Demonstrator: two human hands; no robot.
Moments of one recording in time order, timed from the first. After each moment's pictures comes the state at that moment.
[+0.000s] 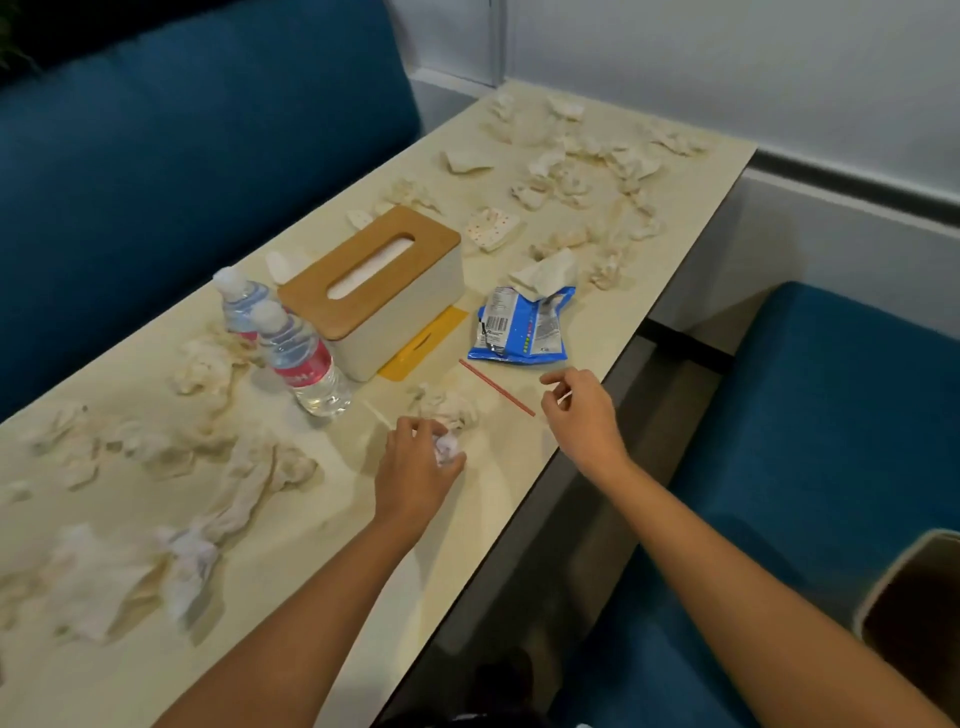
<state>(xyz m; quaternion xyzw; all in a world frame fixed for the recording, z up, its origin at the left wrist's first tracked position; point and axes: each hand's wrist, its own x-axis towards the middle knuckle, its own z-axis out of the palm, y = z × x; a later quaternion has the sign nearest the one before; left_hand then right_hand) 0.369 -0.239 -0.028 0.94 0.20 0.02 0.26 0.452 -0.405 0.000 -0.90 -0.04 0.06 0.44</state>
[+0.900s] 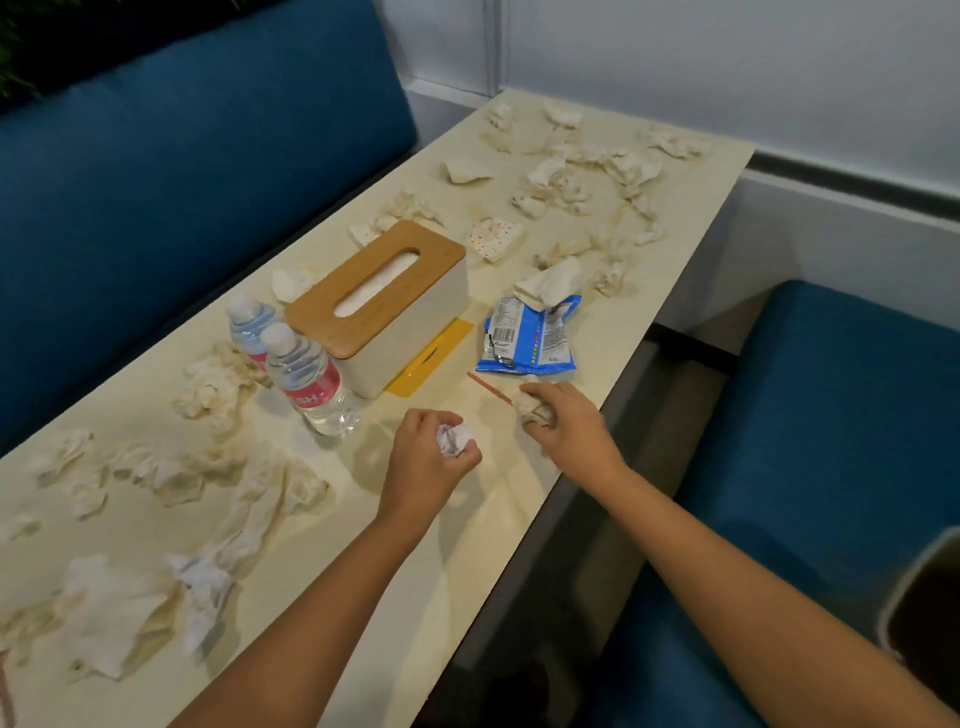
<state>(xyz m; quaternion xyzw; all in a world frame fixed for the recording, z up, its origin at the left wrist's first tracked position) 0.377 -0.228 0.007 0.91 0.18 0.05 0.37 0.455 -0.388 -0.013 -0.90 -0.16 0.08 0.39</state>
